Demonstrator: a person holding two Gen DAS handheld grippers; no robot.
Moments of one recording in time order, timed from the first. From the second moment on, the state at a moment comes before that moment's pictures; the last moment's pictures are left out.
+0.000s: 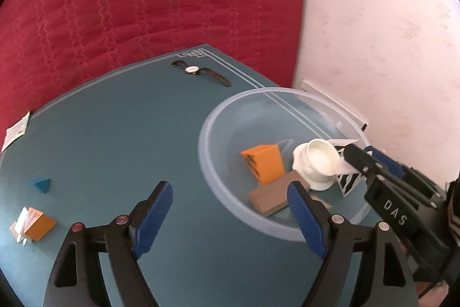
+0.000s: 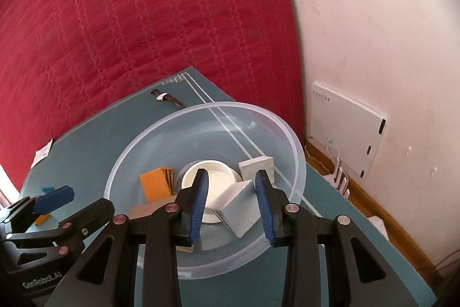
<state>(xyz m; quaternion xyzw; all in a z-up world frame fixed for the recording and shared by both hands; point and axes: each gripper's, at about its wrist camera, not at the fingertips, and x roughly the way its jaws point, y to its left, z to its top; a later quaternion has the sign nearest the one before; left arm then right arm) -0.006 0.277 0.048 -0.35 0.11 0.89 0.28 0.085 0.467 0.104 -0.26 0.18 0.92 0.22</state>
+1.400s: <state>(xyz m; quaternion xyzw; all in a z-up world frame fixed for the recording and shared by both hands) -0.024 0.088 0.053 -0.36 0.01 0.93 0.11 0.039 0.300 0.099 -0.36 0.10 0.93 0.03</state>
